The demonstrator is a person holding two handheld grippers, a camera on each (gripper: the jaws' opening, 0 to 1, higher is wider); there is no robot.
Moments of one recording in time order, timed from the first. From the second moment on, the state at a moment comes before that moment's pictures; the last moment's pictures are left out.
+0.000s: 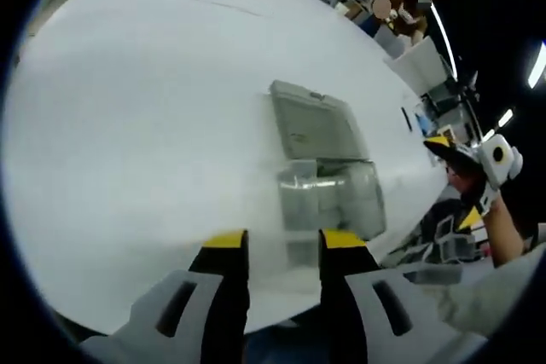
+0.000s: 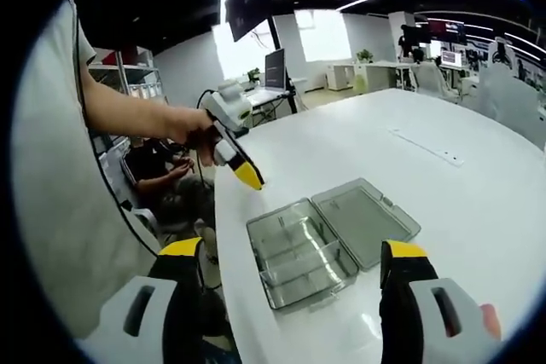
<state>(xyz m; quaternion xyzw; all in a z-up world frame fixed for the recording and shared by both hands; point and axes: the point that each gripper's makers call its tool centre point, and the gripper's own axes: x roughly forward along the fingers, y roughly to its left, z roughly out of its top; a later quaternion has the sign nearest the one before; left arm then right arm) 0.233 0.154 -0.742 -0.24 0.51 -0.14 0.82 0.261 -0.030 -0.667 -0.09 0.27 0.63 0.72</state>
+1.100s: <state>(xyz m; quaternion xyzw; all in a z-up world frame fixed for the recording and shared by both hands) 0.253 0.099 -0.698 -0.36 0.42 -0.25 0.80 0.275 -0.022 -0.640 0.04 0.28 0.63 0.73</state>
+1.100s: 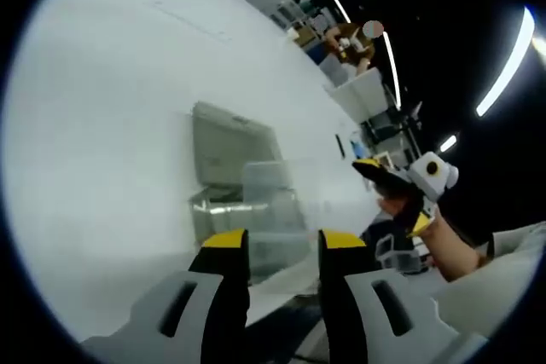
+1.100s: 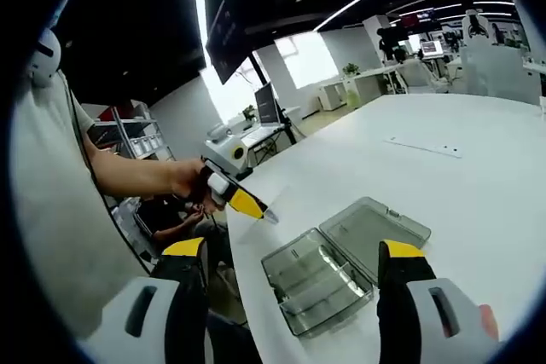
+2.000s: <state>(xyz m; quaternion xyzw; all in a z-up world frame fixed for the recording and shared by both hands) 0.261 0.057 -0.668 -0.39 0.40 -0.33 0.77 0.283 -0.004 -0.606 0.17 0.27 0.65 0.69</state>
